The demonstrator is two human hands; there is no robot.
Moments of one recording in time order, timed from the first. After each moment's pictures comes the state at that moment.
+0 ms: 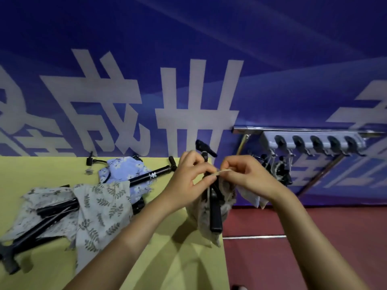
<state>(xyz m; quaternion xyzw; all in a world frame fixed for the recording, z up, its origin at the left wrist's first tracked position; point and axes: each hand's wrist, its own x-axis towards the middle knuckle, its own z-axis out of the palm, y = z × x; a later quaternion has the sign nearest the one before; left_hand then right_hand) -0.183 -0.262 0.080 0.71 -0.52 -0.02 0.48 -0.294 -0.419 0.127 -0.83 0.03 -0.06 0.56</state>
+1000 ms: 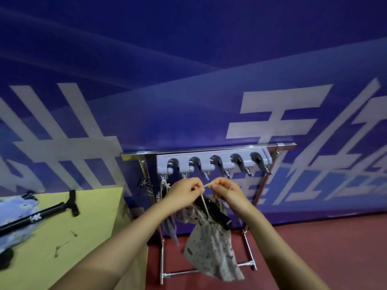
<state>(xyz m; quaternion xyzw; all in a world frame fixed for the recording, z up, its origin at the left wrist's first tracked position) -0.313 -0.676 0.023 0.82 -0.45 -0.21 0.30 -0.436 -0.809 0.005 -0.68 0.19 -0.14 0.69</state>
